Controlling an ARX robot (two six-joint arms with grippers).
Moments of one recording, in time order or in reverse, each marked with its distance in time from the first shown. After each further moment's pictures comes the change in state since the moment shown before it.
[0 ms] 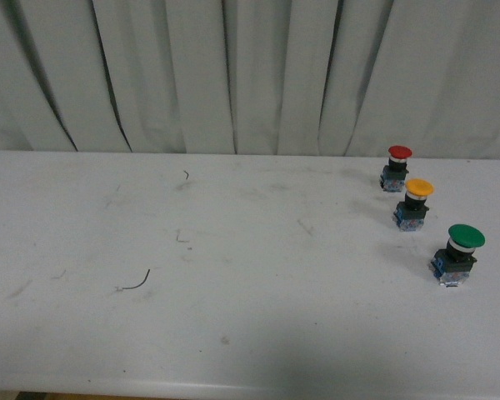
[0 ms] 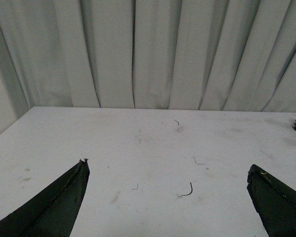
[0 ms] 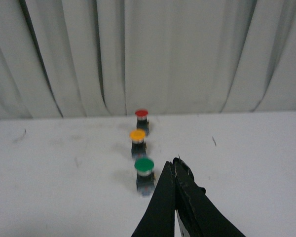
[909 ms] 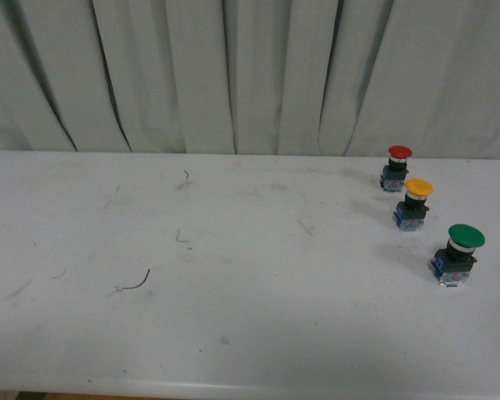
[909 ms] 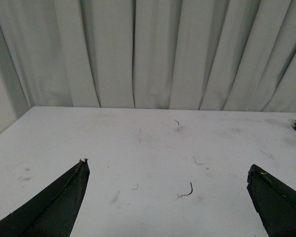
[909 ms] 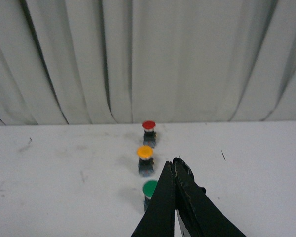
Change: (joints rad) left arm 0.000 0.000 0.000 0.000 0.000 0.000; right arm 0.067 0.363 0.229 0.135 0.057 0.005
